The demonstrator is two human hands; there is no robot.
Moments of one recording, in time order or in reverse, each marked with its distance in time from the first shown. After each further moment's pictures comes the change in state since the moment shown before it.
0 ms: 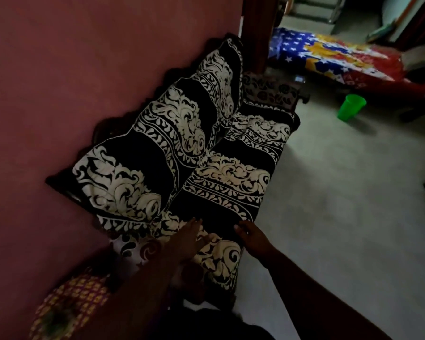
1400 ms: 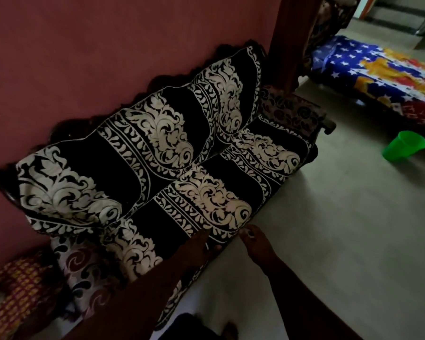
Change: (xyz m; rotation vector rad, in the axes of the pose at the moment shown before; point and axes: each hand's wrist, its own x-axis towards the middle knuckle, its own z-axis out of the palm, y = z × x) left_hand 0.230 0.299 0.067 -0.222 0.073 -0.197; right_hand 0.237 0.041 -0.314 -0.063 -0.153 -0.144
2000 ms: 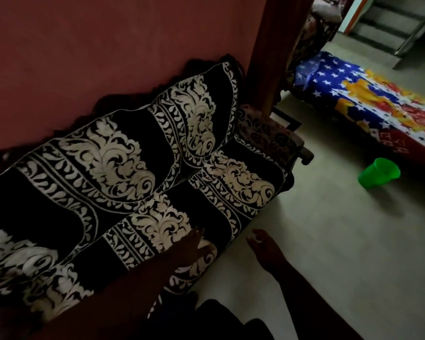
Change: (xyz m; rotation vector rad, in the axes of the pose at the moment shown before) left_hand 0.271 0.114 -0.062 -0.040 -0.124 -0.042; right_hand 0.221 -0.040 -0.193 -0.166 0.010 0.066
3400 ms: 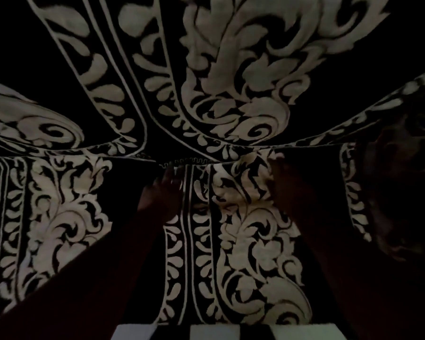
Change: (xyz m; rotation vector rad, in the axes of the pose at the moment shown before) left_hand 0.587 -0.079 -0.078 -0.007 0.201 -0.794; right_hand 0.815 -0.031 0.094 -1.091 -0.544 -0.689
